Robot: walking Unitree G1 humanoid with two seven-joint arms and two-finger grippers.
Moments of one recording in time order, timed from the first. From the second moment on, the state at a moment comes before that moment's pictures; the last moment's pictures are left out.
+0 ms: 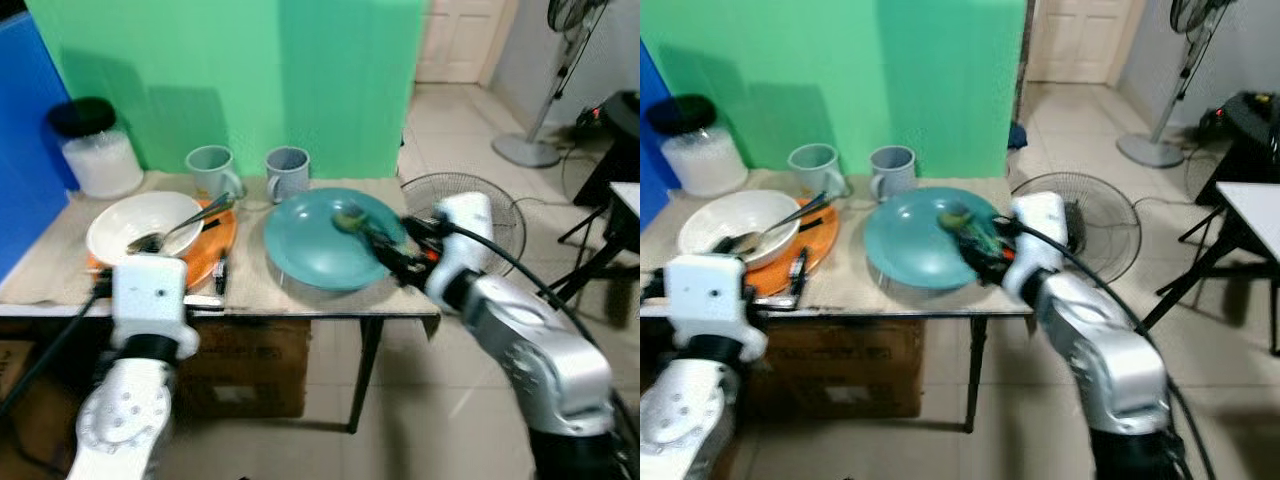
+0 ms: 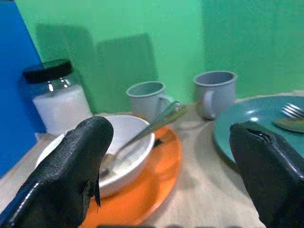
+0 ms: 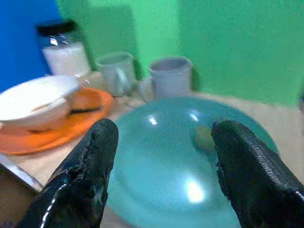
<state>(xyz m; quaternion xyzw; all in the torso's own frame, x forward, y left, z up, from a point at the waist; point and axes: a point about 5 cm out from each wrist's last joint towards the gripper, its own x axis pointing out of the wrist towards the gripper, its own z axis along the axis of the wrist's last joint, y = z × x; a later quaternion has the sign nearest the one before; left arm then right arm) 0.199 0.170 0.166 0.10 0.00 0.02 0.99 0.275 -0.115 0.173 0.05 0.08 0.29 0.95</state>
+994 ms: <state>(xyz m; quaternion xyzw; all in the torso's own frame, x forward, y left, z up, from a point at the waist) 0.207 0.155 0.172 0.10 -0.01 -0.10 0.99 0.299 -0.127 0.169 0.00 0.10 0.21 0.97</state>
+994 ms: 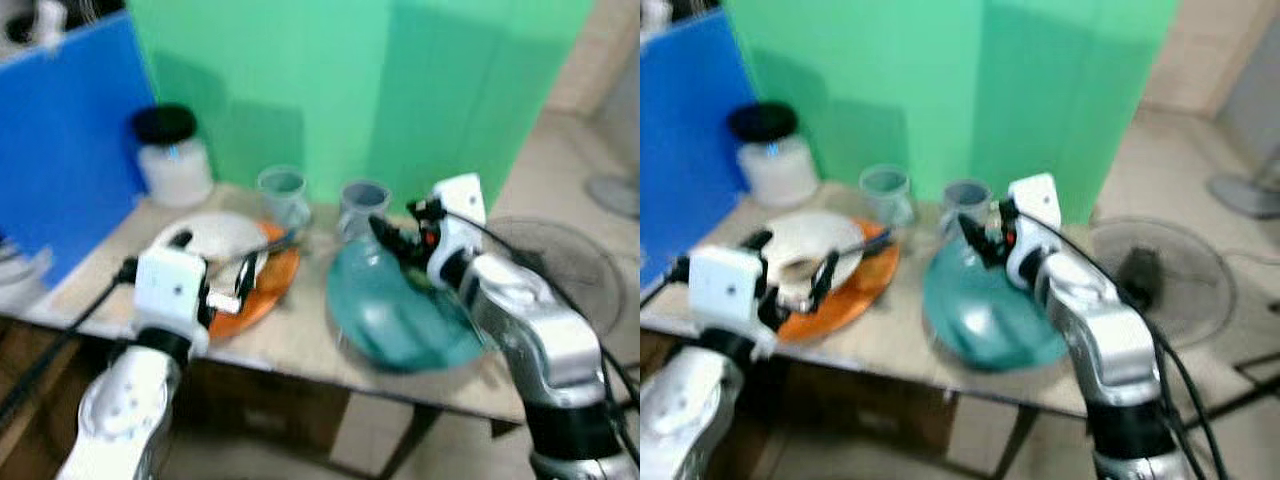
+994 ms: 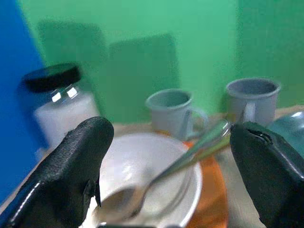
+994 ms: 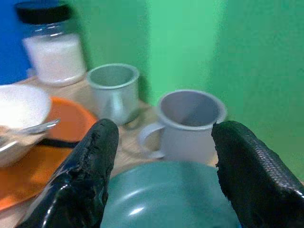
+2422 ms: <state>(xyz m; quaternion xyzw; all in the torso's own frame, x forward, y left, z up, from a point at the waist) 0.214 0.150 0.169 0.10 0.00 -0.14 0.98 0.348 -0.054 0.126 0.00 0.18 0.03 0.98</state>
